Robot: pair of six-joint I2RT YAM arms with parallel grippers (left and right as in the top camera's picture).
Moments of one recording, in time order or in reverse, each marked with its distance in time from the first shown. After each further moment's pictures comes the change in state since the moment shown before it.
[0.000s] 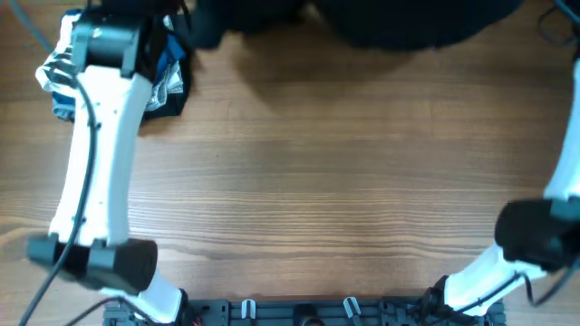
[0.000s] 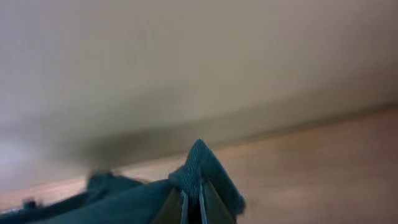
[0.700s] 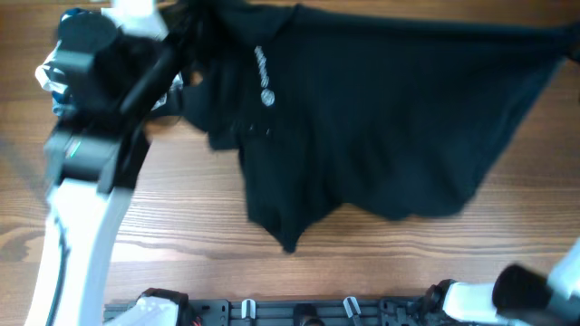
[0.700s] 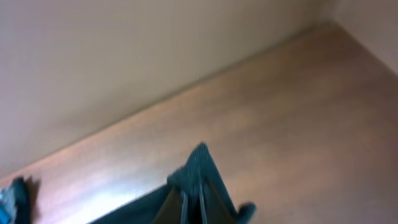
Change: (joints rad) left arm -0.029 -0.442 -0.516 0.232 0.022 -0.184; right arm -0.135 -0.307 -0.096 -0.341 0.070 -0.017
